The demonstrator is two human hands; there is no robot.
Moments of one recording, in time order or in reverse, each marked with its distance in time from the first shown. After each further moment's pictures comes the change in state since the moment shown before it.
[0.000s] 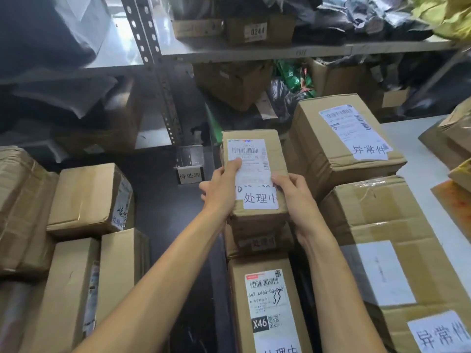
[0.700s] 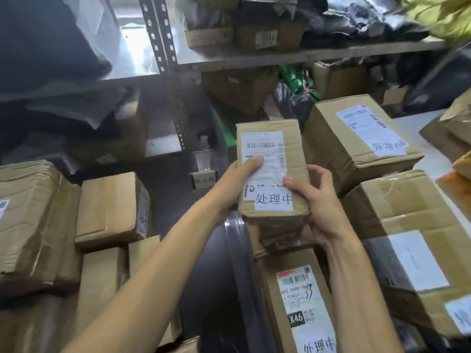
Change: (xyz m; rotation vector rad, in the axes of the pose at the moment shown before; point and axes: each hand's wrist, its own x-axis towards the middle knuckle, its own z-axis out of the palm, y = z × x) left_hand -0.017 0.045 -0.060 0.086 -0.475 0.091; right_hand -0.039 -0.016 0.030 0.202 0.011 -0.089
